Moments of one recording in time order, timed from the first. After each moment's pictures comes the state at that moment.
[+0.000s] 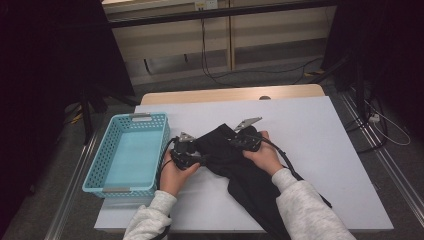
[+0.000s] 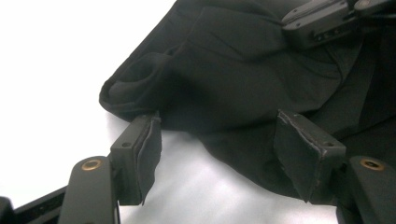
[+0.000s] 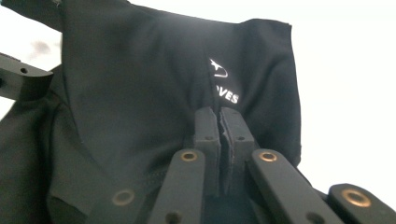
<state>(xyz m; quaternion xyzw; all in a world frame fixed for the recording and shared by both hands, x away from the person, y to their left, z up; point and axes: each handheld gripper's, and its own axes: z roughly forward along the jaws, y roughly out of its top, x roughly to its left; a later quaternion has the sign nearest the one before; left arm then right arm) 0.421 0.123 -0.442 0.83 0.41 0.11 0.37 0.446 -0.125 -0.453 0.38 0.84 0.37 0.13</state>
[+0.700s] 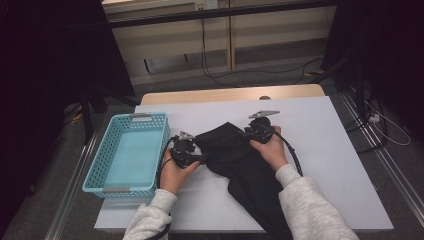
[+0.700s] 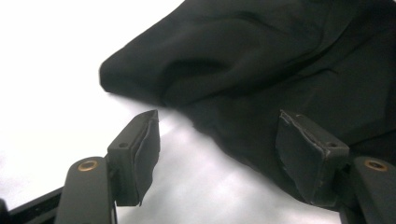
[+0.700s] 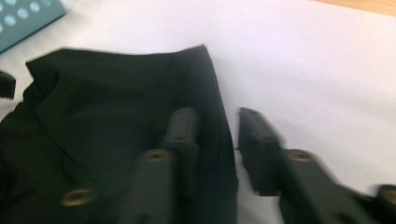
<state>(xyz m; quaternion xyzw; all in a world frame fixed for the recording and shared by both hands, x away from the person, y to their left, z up) 0.428 0.123 -0.445 0.82 0.43 0.11 0.37 0.461 -0.160 -0.450 0.48 0.76 0.41 0.16</state>
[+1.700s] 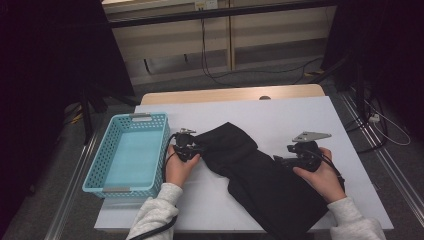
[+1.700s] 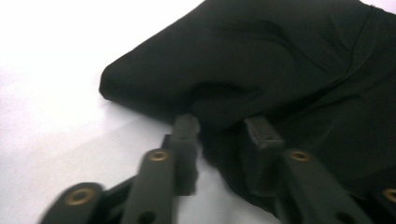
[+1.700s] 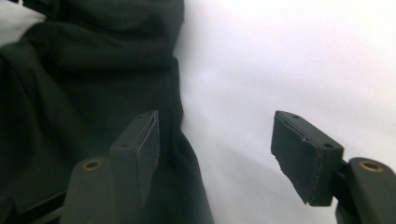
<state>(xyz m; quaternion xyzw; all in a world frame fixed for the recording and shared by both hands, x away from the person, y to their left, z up) 0.447 0.116 -0.452 0.80 0.46 0.08 0.37 0.352 -0.255 -0.435 0.48 0.77 0.38 0.18</state>
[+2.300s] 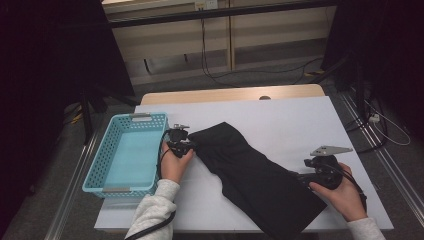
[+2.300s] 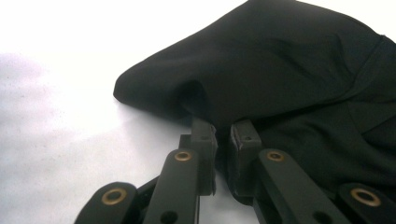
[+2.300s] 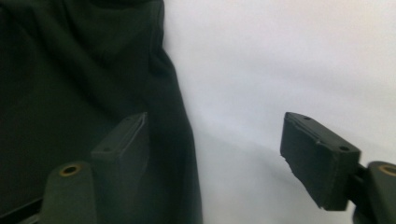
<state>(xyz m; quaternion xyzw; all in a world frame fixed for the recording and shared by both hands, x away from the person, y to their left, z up) 0.456 0.131 -0.441 0.79 0.49 0.10 0.36 0.306 -0.286 -0.439 0.50 0.77 0.36 0.15</state>
